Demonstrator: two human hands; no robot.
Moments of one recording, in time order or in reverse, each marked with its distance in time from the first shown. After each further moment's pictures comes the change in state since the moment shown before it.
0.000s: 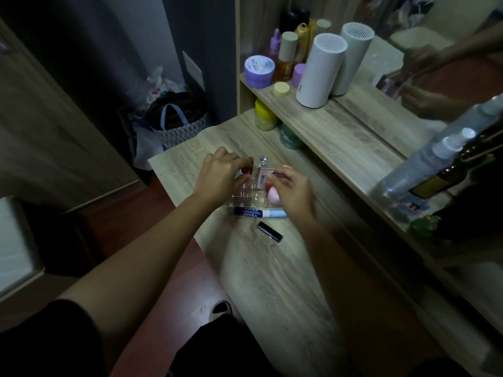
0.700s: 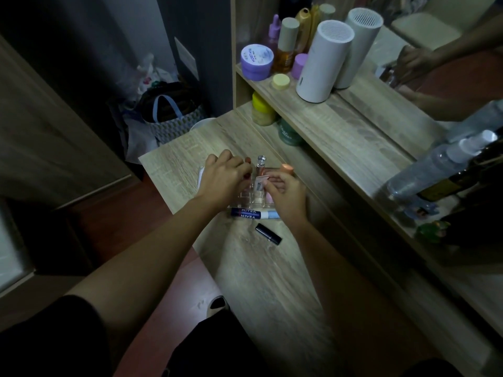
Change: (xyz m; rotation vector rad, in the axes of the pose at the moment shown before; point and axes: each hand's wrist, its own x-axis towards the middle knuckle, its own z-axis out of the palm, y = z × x) left_hand 0.001 0.006 0.009 0.204 -0.086 0.067; right_hand 0.001 0.015 0.009 -0.163 -0.018 -0.003
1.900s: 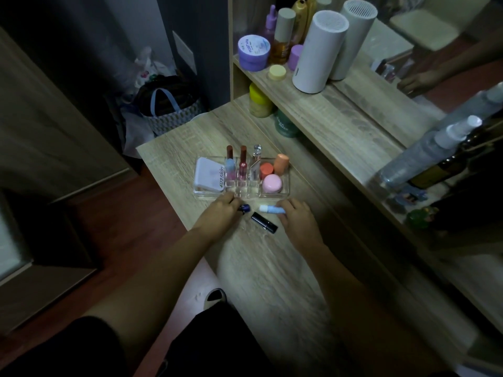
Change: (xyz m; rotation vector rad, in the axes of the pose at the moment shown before) left_hand -0.068 0.016 0.061 -0.332 -0.280 -0.075; right_hand -0.052 0.059 -0.031 -0.694 -0.173 -0.279
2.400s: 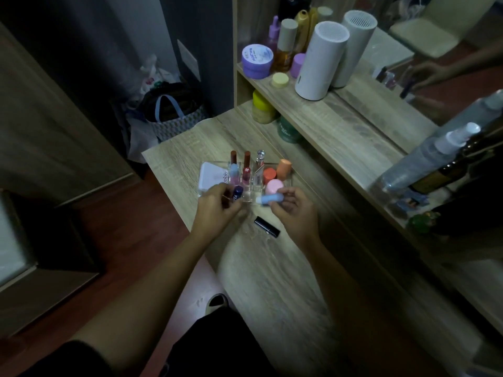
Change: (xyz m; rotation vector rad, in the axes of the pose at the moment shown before) left_hand -0.010 0.006 -0.028 -0.431 0.414 -0.235; right_hand 0.007 -0.035 -0.023 0.904 0.206 0.254
